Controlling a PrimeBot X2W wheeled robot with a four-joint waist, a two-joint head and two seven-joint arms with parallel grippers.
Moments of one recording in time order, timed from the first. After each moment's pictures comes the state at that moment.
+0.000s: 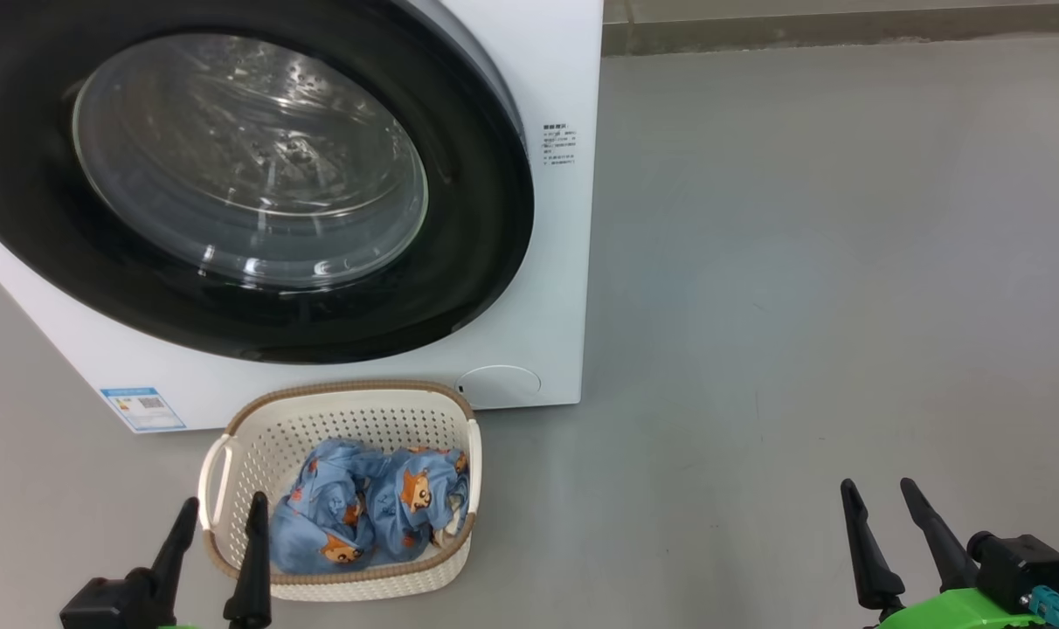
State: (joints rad) left arm 0.01 0.13 -0.06 0.19 -0.34 -0.13 -0.25; right arm 0.00 -0.10 -0.07 0.28 0.28 0.13 -0.25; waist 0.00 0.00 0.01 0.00
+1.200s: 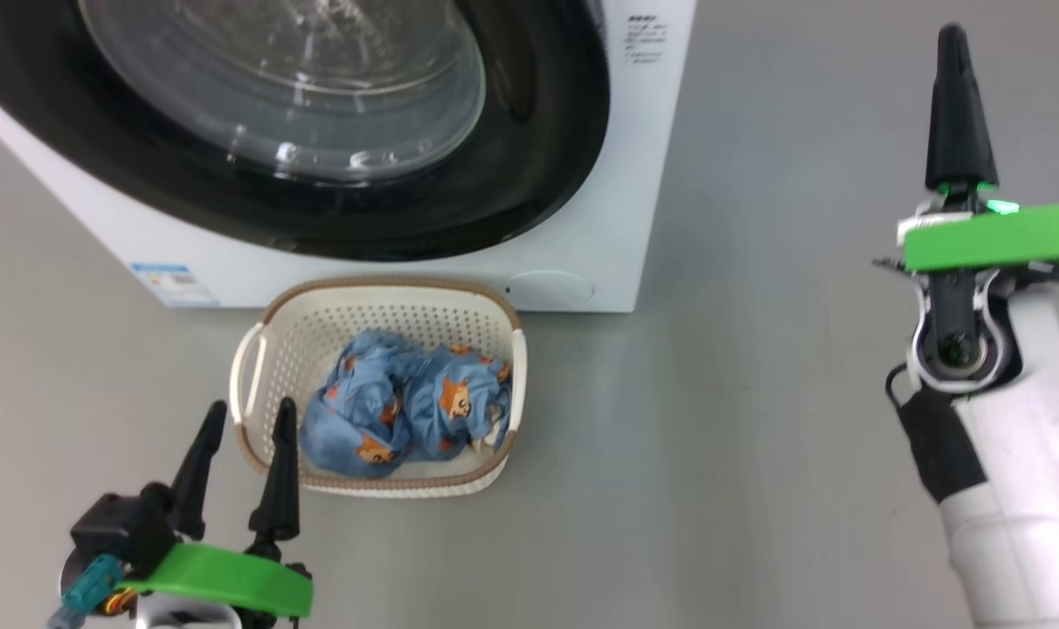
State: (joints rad) left arm -0.12 0.12 -0.12 0.16 -0.39 -0.13 -0.26; right arm -0.67 -0.13 0.01 0.31 0.91 0.13 -0.26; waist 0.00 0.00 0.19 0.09
